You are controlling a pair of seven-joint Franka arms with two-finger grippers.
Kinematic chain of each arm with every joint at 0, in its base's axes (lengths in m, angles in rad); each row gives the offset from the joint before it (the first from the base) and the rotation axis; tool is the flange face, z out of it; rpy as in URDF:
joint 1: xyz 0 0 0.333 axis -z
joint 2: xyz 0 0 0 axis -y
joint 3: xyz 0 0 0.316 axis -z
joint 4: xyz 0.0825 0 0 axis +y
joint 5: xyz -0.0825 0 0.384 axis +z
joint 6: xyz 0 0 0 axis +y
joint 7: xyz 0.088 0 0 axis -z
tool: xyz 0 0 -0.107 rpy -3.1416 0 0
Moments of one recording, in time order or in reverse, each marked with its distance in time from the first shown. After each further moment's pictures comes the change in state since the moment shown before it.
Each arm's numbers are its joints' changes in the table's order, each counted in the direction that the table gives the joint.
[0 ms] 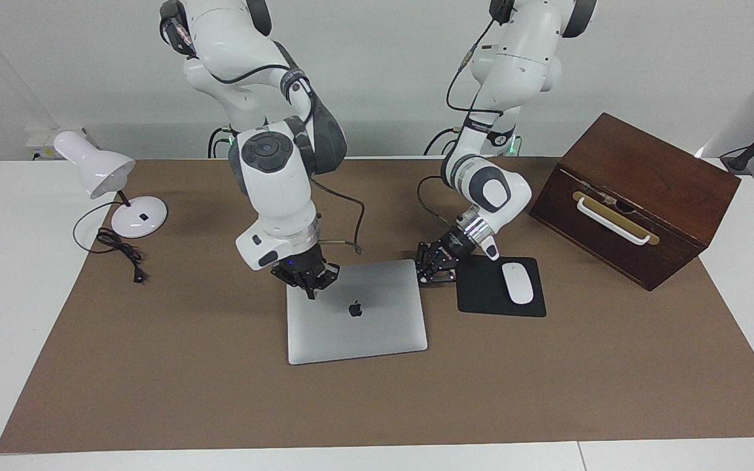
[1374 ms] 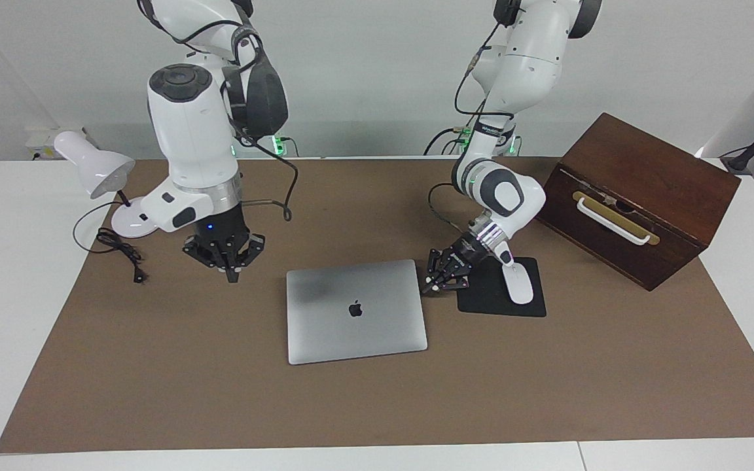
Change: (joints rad) left arm -0.050 -0.007 -0.008 -0.057 0.113 -0.001 0.009; right arm 0.131 0.160 0.004 -0.002 -0.116 0.118 -0.322
